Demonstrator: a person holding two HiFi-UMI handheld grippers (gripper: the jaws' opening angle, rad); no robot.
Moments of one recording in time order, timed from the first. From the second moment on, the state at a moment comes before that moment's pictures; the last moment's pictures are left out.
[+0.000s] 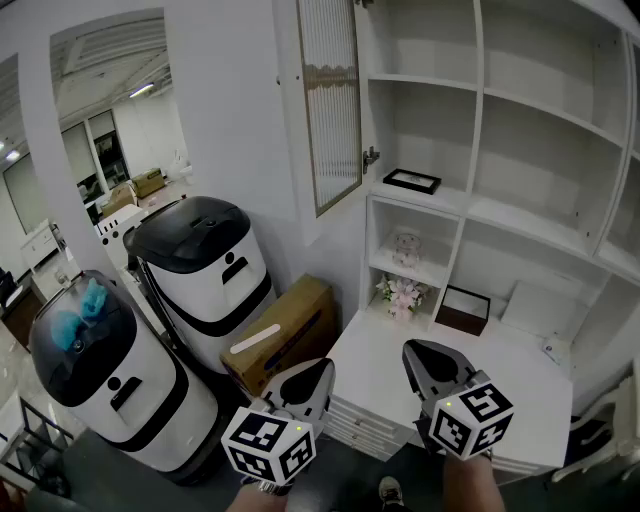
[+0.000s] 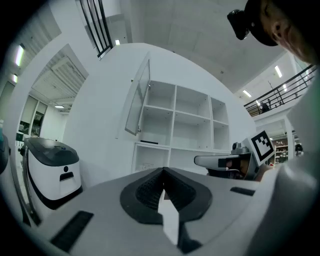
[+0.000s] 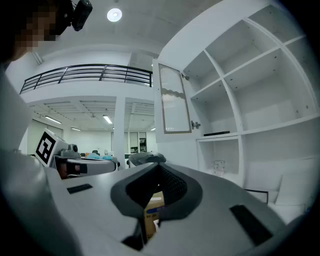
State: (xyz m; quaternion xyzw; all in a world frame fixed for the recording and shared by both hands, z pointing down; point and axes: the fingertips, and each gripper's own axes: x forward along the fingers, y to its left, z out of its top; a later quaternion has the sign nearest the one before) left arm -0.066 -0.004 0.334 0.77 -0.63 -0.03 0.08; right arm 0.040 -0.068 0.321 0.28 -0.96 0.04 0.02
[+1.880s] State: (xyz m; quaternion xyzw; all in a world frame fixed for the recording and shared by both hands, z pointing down) left arm -0.074 -0.061 0.346 0.68 -0.73 -0.02 0.09; right arm -0.009 -0.147 0.329 0.12 -0.99 0.06 0.02
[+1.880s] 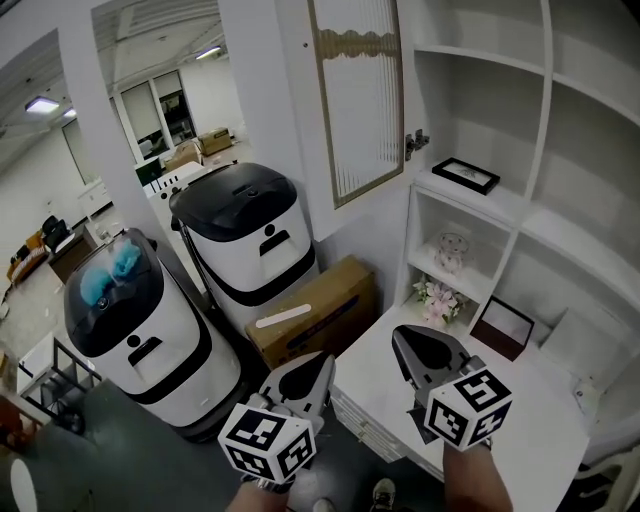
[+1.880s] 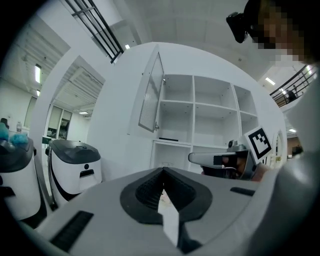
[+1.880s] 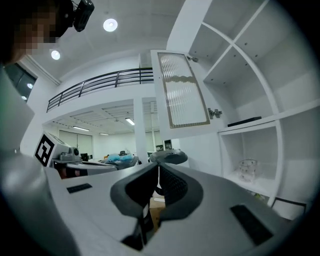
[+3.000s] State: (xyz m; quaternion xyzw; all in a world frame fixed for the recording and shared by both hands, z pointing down) left arm -0.110 -0.099 0.333 0.64 -0.76 -0.03 0.07; right arm -0.073 -0.190 0.303 0.06 -1.00 0.04 -0.01
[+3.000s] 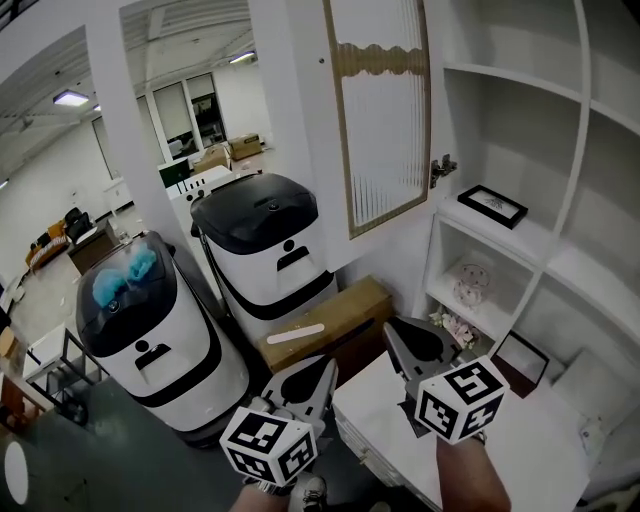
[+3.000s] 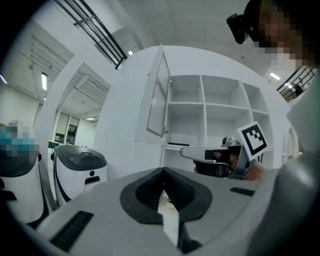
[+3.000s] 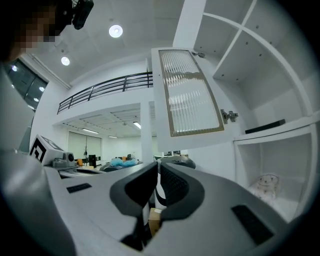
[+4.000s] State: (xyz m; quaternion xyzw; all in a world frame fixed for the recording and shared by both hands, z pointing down) left arm -0.234 -0.131 0.328 0.75 -0.65 -0.02 0.07; right arm -0.195 -0.203 0.274 0.25 -0.97 -0.01 -0.02
